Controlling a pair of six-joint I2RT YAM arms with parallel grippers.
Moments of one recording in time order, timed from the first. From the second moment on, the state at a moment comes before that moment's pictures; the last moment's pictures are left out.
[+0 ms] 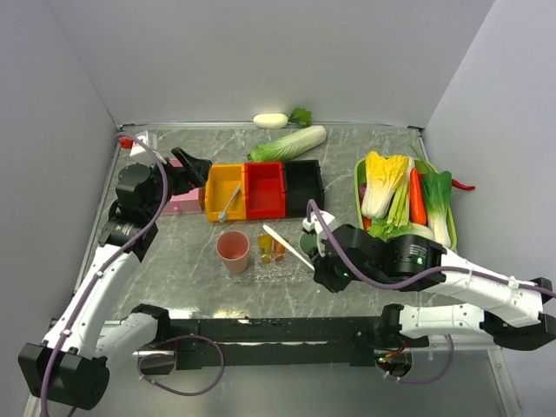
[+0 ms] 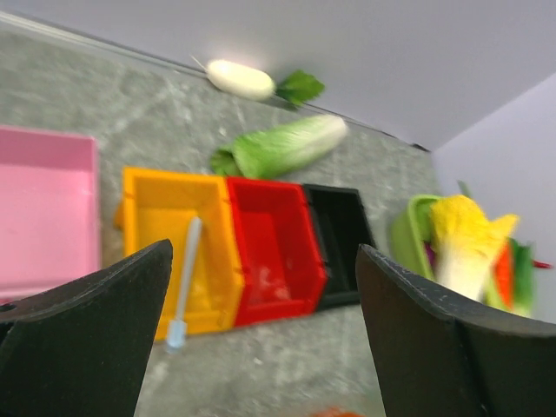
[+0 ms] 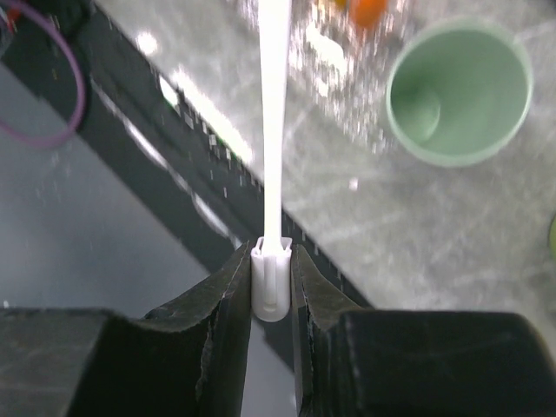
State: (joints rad) left arm -0.23 0.93 0.90 -0.08 0.06 -0.57; right arm 1.26 0.98 1.23 -1.11 0.20 0.42
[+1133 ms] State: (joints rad) left arm -0.22 0.95 0.84 0.00 -0.08 -0.33; right arm 1.12 1.18 1.16 -1.32 -0.06 0.43
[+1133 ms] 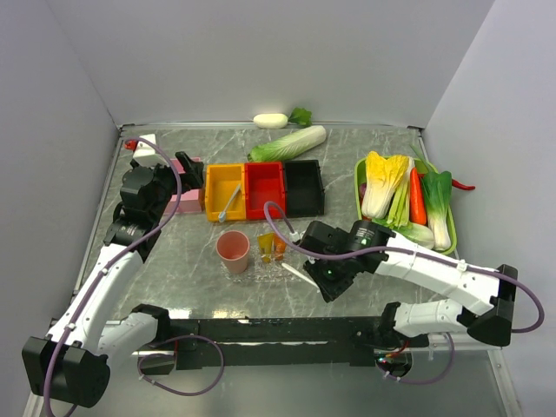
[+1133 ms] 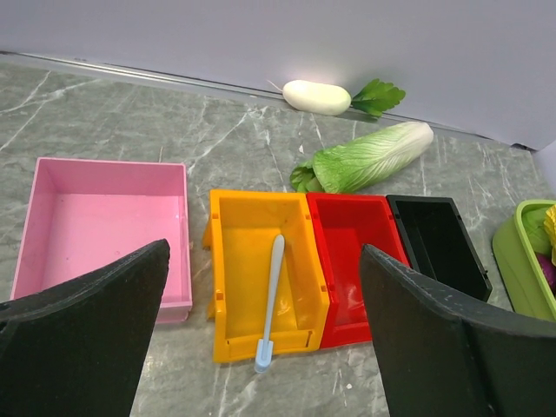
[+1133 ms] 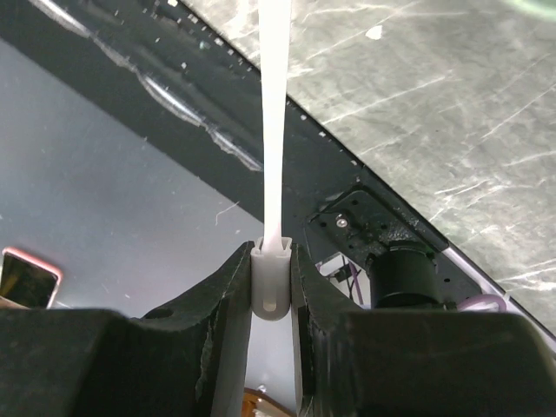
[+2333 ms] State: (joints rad) left arm -0.22 0.95 0.84 0.00 -0.05 -0.33; right arm 1.06 1.34 1.29 -1.34 -0.08 0.36
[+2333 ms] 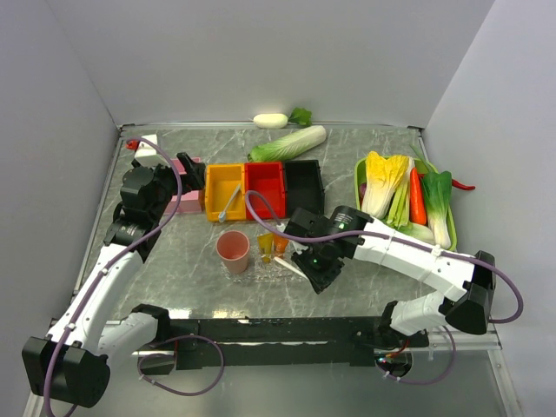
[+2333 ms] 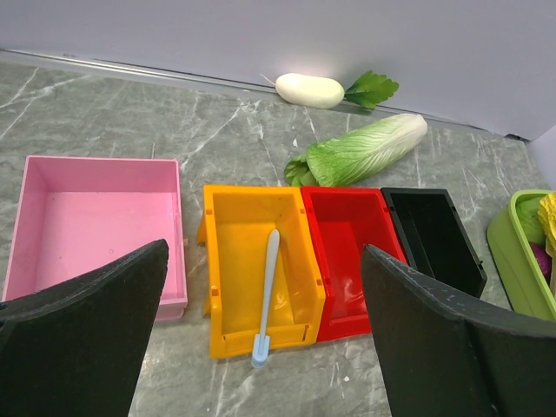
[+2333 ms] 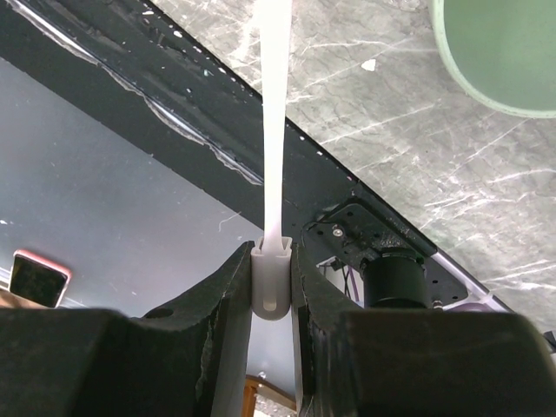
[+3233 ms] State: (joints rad) left arm -0.22 0.95 0.84 -0.01 -0.04 -0.33; right arm 1.06 1.35 1.29 -1.34 -0.10 0.37
